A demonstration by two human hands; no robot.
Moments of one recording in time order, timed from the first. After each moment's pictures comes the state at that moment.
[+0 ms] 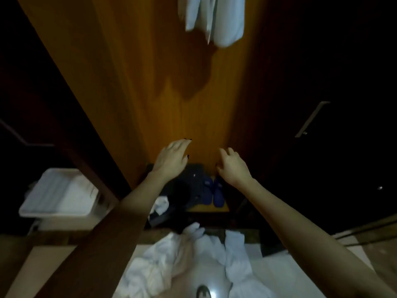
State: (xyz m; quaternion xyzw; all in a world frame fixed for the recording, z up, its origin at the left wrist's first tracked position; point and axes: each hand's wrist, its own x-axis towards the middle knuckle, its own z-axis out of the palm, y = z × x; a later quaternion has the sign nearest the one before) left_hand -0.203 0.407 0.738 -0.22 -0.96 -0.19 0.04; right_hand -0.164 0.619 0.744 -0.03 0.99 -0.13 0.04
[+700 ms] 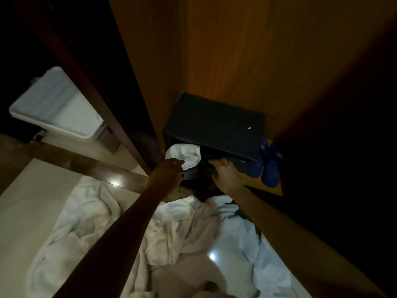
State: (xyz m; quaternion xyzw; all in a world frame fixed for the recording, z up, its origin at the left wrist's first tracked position) left_hand -0.189 0.282 0.245 -0.03 -0.98 -0.18 -0.05; right_hand -0.244 0.487 0.247 -0.17 0.96 -0.12 0.19
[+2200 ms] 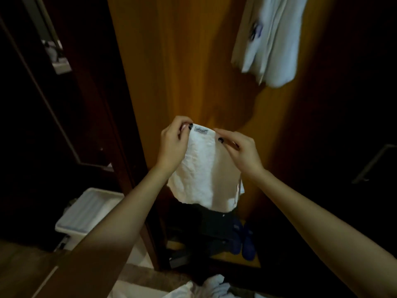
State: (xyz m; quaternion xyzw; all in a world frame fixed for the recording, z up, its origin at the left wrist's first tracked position) left_hand -0.222 0.328 0.849 -0.14 -0.78 -0.49 0.36; right_hand -0.237 0.532 0.831 -0.29 0.82 -0.43 -0.24
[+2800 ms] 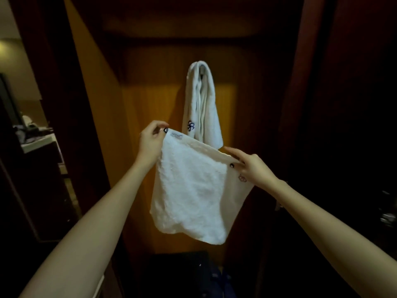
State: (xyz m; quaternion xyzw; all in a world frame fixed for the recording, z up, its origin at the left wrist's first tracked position) left_hand -0.195 0.378 1.063 -0.22 -0.73 -0.55 0.35; right_hand -0.126 0.668 1.014 -0.16 0.92 -0.29 -0.22
